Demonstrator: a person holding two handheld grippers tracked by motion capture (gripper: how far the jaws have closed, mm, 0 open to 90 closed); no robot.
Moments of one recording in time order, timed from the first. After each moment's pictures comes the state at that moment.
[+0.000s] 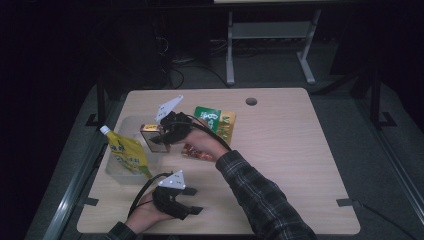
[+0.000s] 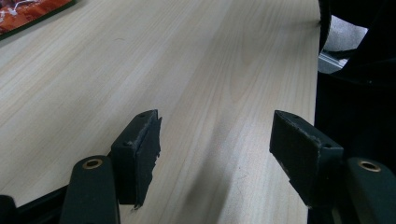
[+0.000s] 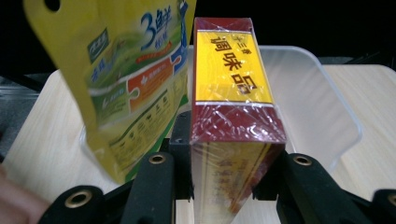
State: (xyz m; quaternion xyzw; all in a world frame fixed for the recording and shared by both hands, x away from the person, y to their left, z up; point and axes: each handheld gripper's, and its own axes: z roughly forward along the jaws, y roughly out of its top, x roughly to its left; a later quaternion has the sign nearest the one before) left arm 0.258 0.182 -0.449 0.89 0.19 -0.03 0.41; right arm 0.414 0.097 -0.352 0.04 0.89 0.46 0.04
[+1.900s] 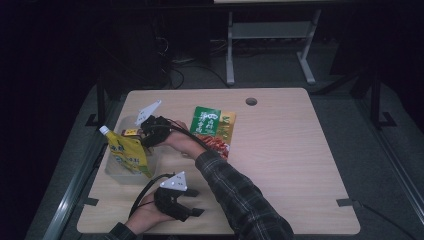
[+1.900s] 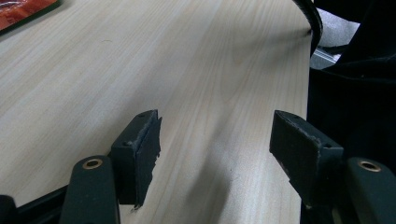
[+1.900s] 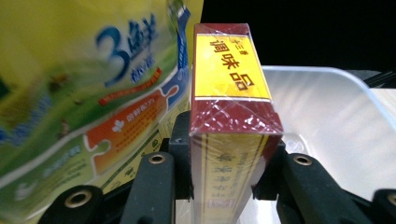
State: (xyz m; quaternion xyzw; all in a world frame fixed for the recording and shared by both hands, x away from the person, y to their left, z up) left arm 0.255 0.177 -0.449 0.89 0.19 -0.04 0.41; right arm 0.428 0.158 -0.380 0.02 0.88 0.47 0.02
